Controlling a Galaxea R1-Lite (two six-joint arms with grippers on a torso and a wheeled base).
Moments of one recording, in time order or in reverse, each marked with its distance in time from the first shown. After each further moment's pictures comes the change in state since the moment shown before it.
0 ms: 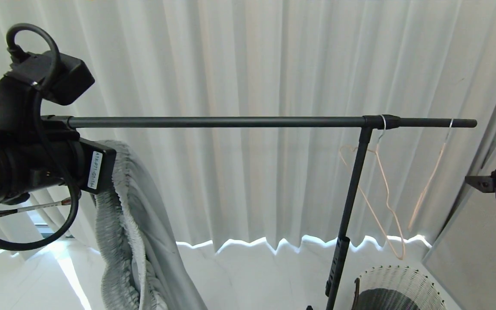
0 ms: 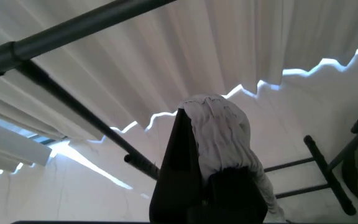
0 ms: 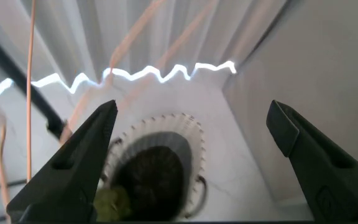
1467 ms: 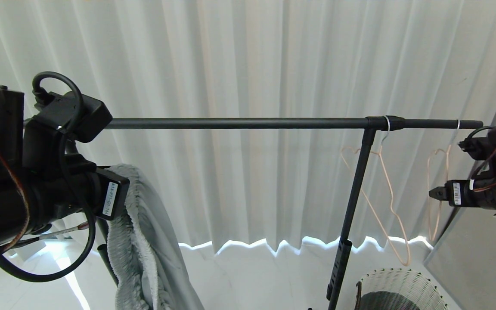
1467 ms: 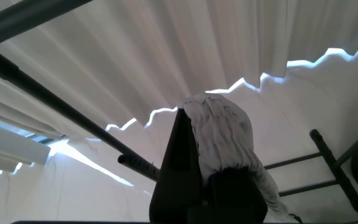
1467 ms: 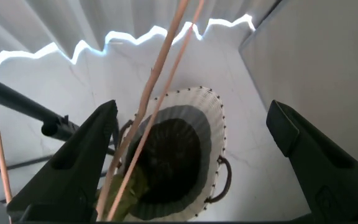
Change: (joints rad) left arm -0.009 -0.008 0.185 -0.164 0.001 0.011; right arm 0.030 0.273 -0.067 0.004 -0.034 0.119
